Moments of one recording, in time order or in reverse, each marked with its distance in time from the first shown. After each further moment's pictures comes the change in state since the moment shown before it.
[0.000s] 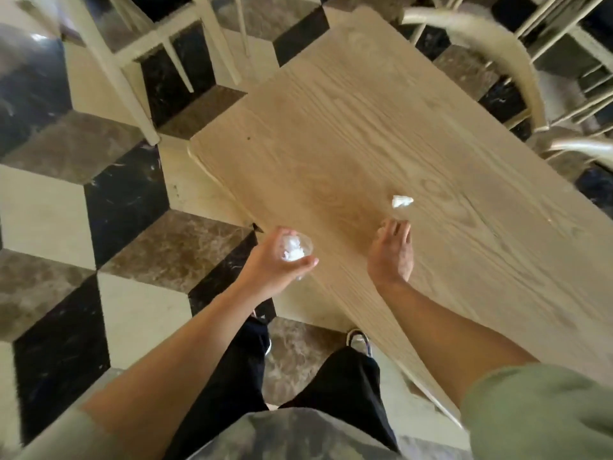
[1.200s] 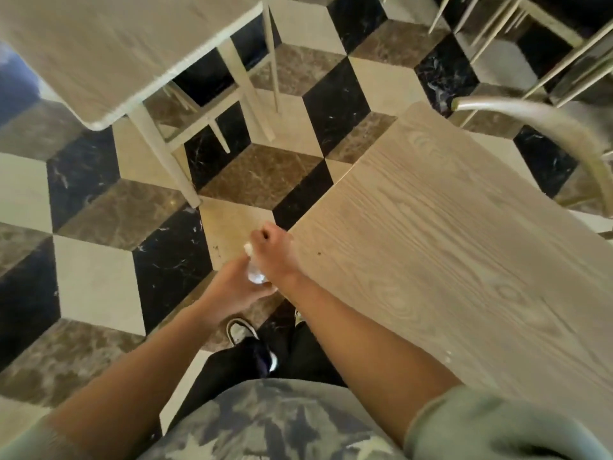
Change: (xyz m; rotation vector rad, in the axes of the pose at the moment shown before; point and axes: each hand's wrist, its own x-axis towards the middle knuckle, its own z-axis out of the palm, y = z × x) left_hand 0.136 0.018 -0.273 0.426 -0.014 -0.062; right_hand 0.096 -0.419 -0.010 0.828 -0.626 -0.059
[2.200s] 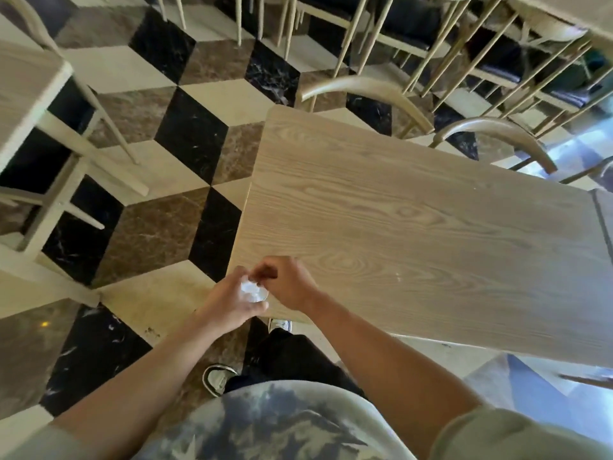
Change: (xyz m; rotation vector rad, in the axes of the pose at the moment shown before) left_hand 0.046 0.008 -0.010 0.109 -0.283 0.451; right_hand -0.066 0.021 -0.035 -0.052 0.315 0.104
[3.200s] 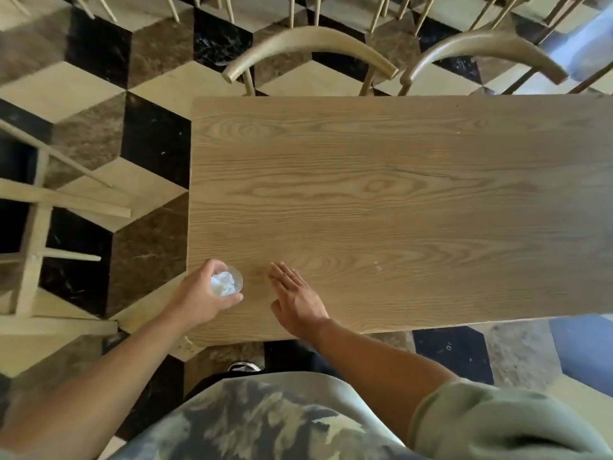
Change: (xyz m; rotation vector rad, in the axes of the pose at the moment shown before) left_hand 0.082 0.067 0.000 0.238 -0.075 -0.081; right_hand 0.005 0.144 -0.030 -0.295 0.096 -0.152
